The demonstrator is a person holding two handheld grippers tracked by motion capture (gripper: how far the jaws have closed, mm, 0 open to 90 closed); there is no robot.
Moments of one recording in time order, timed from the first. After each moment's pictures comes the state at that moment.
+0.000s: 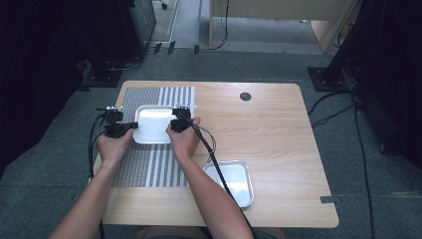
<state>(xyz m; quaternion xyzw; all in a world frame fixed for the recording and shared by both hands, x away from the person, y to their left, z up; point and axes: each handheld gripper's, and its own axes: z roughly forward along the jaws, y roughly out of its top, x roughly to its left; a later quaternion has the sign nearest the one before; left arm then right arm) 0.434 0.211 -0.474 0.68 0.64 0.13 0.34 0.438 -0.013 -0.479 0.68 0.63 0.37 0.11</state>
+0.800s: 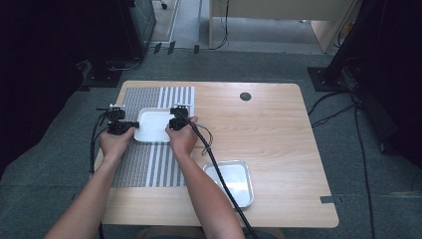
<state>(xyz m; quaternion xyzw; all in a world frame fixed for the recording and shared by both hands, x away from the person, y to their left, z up) 0.458 0.217 -0.494 0.68 0.65 0.11 0.32 0.460 -0.004 -0.500 0.68 0.64 0.34 0.11</state>
